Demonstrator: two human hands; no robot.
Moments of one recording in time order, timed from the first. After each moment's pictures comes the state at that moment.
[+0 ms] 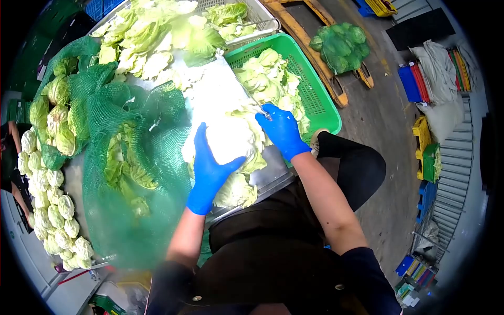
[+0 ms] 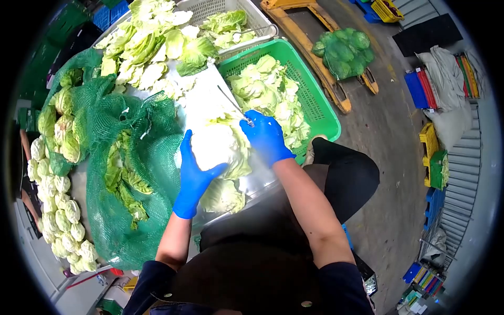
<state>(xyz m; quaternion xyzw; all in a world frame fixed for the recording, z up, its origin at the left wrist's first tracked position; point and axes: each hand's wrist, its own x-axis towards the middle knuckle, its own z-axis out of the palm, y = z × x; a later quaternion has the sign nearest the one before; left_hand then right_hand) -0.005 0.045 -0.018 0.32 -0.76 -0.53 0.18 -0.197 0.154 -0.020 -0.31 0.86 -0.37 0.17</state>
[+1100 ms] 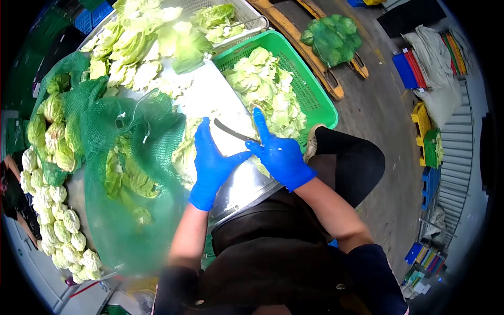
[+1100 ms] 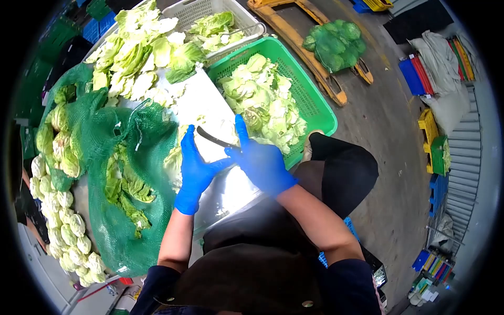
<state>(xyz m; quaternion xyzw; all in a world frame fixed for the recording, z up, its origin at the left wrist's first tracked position) -0.040 0.046 -0.002 0.31 -0.83 -0.44 0.13 -0.156 0.187 0.027 -0.40 0.88 -0.20 0.16</state>
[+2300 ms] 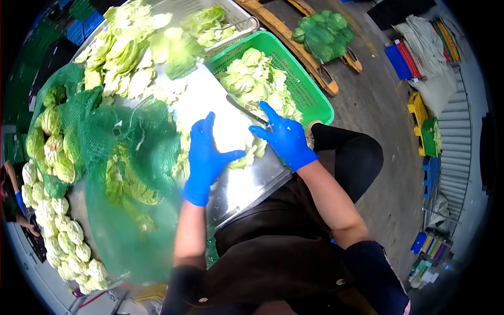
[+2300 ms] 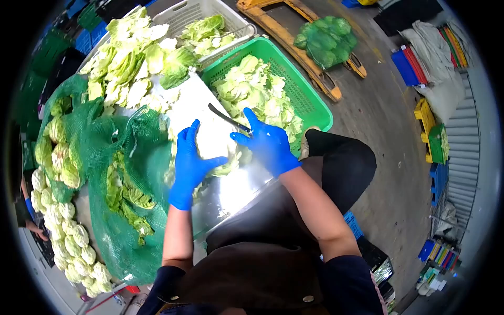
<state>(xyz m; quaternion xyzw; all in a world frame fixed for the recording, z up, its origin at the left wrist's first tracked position) -0.050 0.022 -0.004 0.24 -0.87 -0.42 0.09 -0.193 0.186 0.016 -0.32 0.89 -0.26 0.20</state>
